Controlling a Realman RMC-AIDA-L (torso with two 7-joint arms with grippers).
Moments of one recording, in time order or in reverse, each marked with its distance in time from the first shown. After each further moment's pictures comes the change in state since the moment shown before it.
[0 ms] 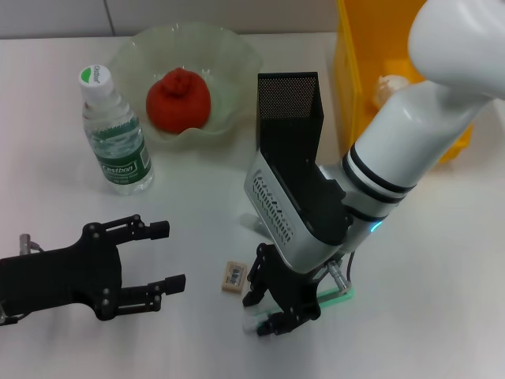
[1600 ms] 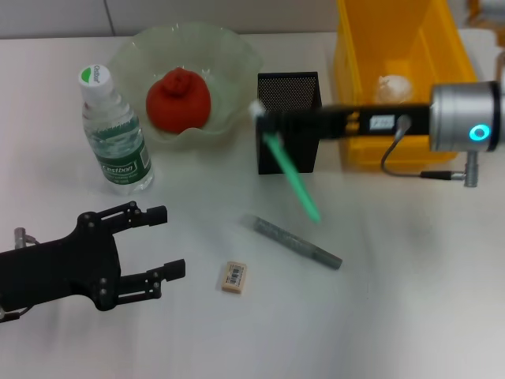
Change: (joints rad) left arm 0.005 -0.016 -0.075 0.000 -0.001 0.045 0.005; right arm -0.194 -0.014 1.057 0.219 0.153 -0.198 0.276
